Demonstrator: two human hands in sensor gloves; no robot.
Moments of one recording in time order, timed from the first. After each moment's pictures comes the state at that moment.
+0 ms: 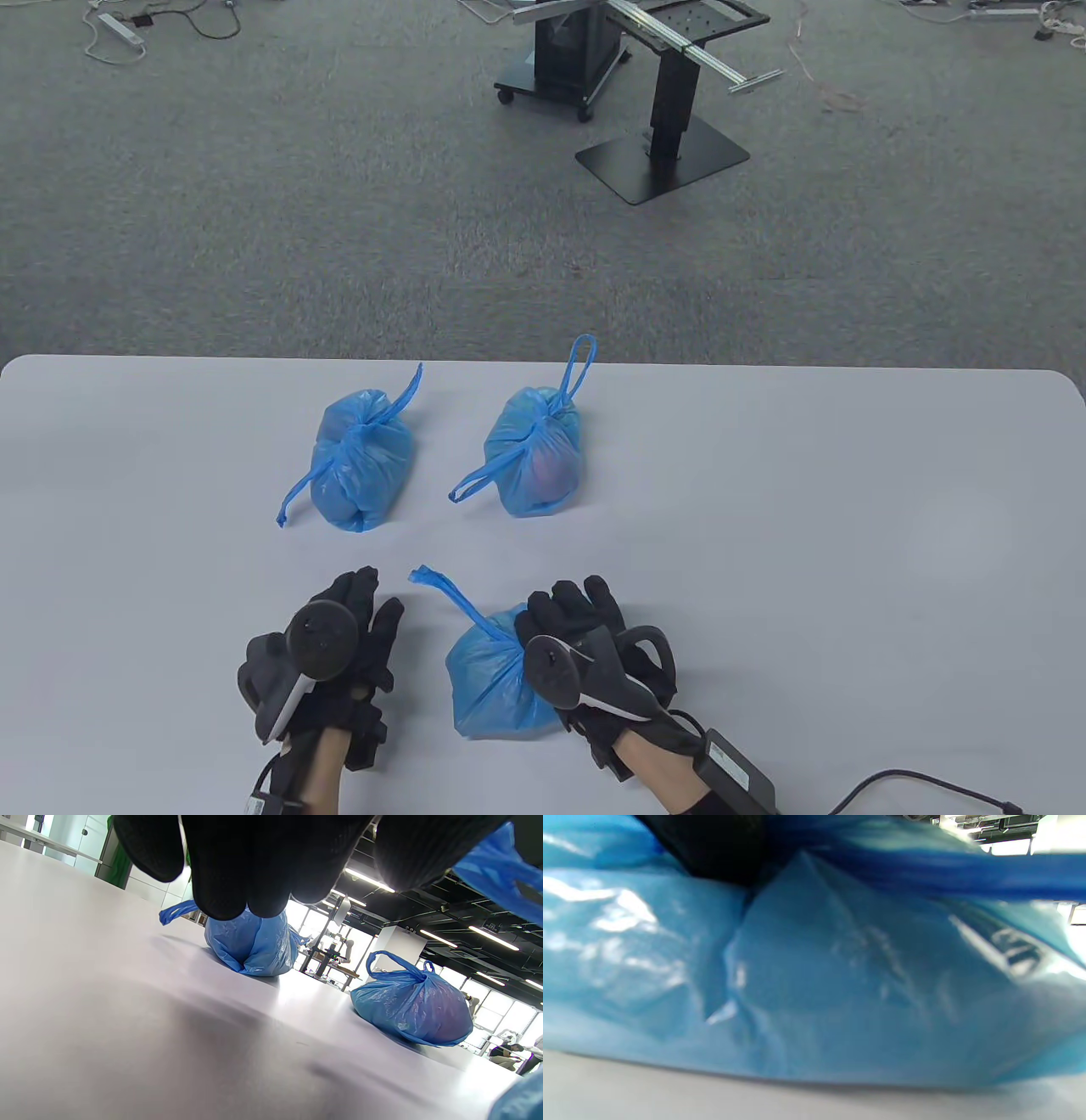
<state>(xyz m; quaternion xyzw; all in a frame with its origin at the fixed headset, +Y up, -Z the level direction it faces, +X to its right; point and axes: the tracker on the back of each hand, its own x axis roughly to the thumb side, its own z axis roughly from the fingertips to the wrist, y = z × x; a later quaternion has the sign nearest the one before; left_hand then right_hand) -0.242 -0.751 -0.276 0.04 0.07 0.21 0.97 0.035 -0.742 -0.280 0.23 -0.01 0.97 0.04</state>
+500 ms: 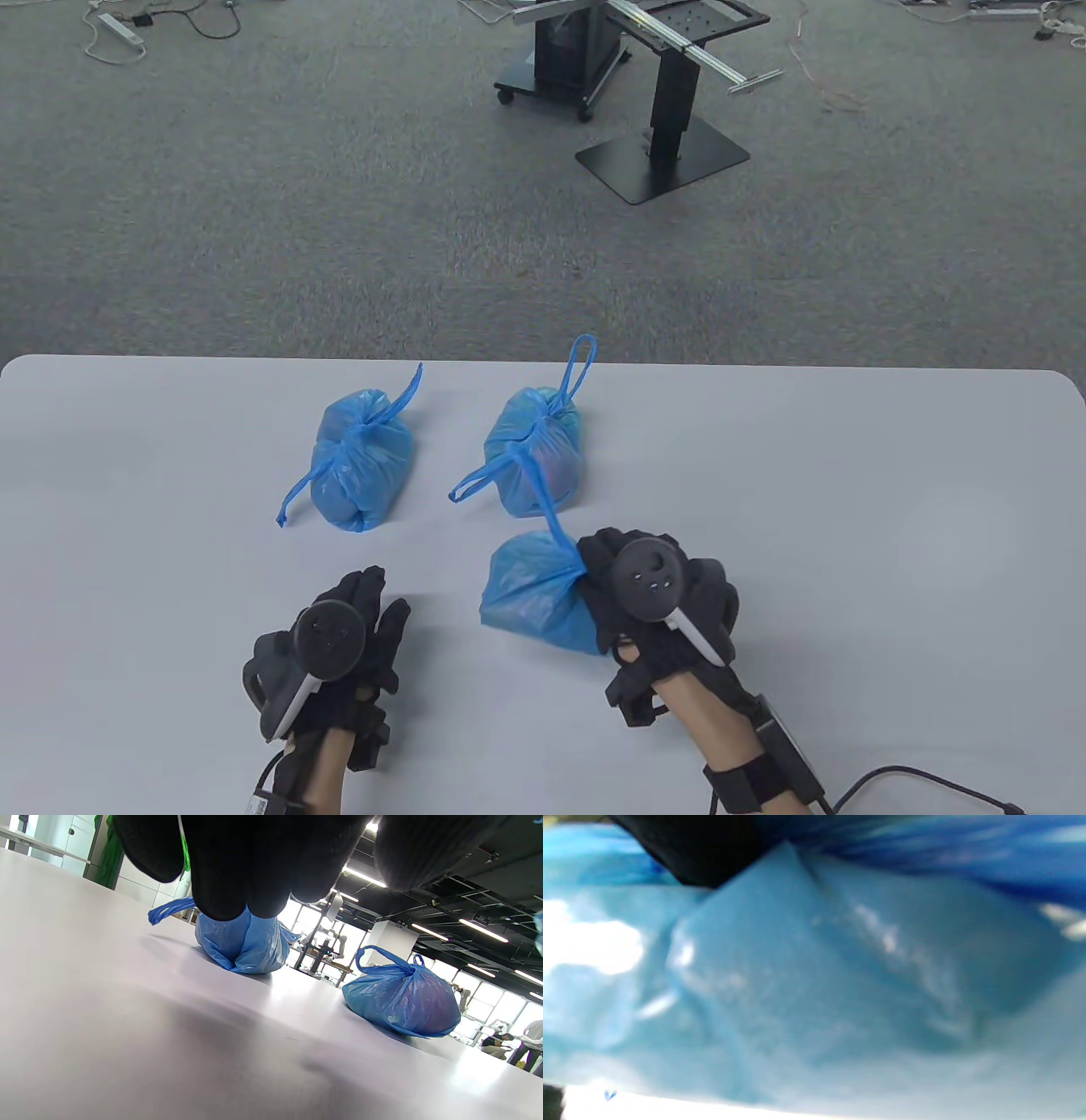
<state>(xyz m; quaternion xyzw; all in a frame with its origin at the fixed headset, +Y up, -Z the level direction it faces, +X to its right) -0.235 -0.750 -0.277 0.03 0.06 0.19 0.98 0.108 -0.666 -0.328 0.02 -0.02 0.97 0.24</state>
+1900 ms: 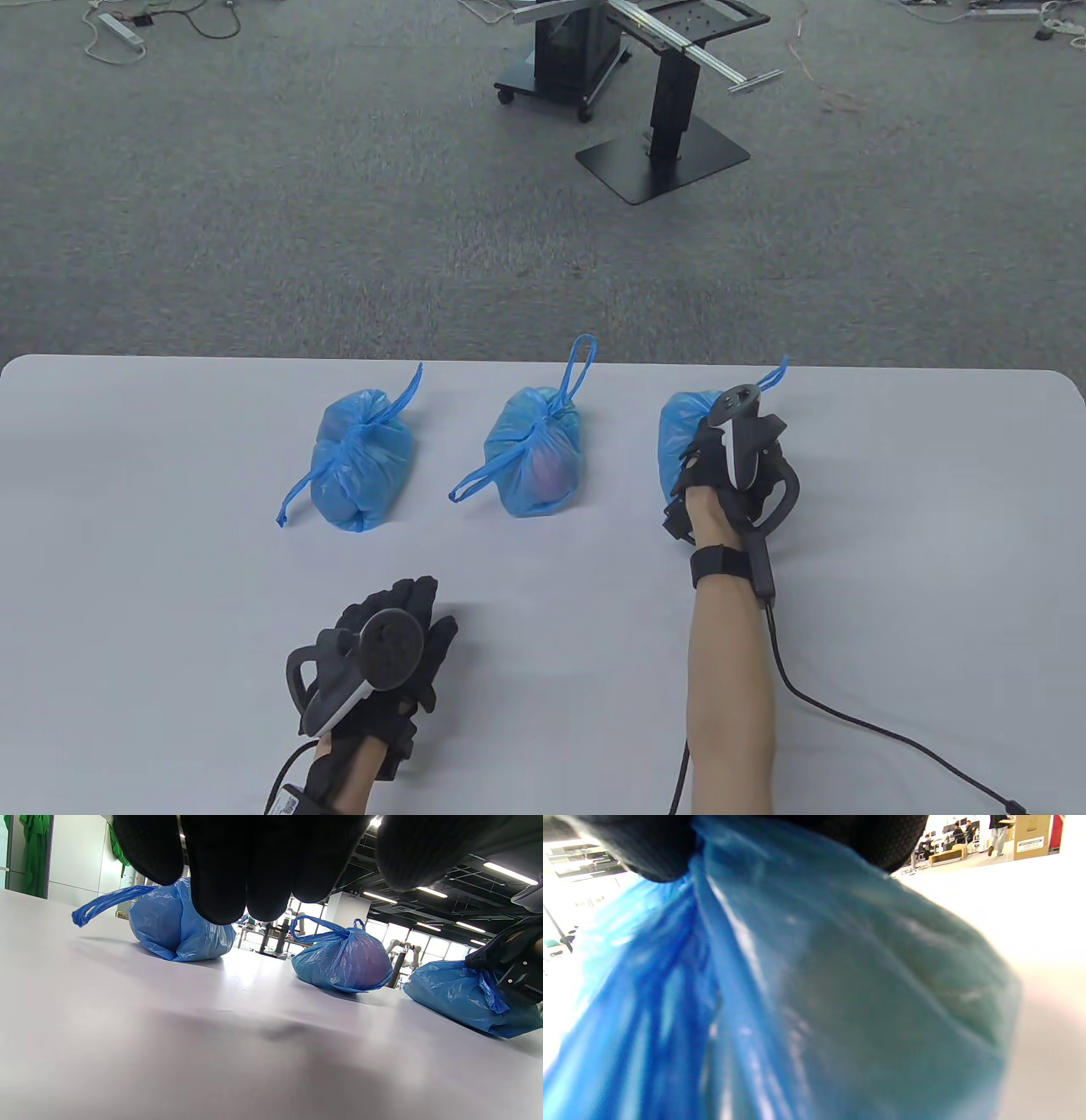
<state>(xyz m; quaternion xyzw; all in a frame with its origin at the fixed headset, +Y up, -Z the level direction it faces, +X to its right) -0.189 -0.741 -0.274 0.01 -0.02 0.13 0.99 0.209 -0.727 -0.519 -0.38 -0.02 0.91 0.14</state>
